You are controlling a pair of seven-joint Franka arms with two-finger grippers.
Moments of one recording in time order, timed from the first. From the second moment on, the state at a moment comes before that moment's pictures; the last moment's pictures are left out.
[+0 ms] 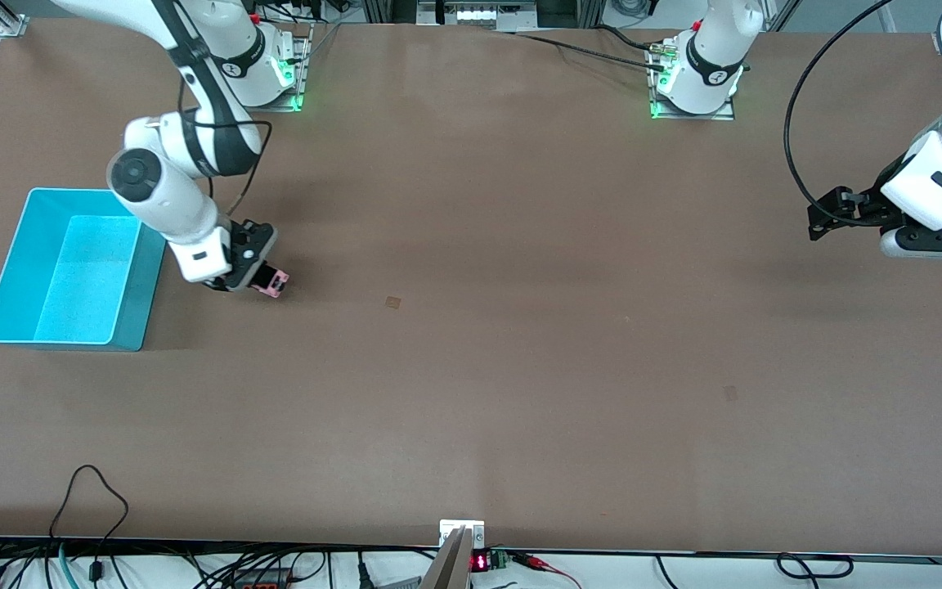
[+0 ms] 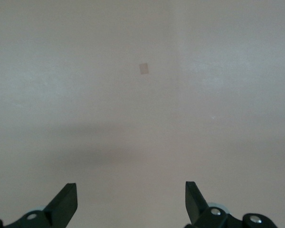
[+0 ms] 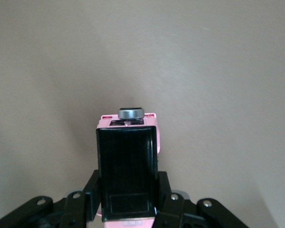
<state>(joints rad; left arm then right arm) -0.03 0.02 0.00 -1.70 0.04 1.72 -0.01 0.11 0.15 0.06 -2.29 -0.01 2.47 -0.85</state>
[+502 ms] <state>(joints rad) -0.03 0.02 0.00 -1.70 0.04 1.71 -0.01 -0.13 0.05 0.05 -2.29 -0.02 2.43 -0.59</state>
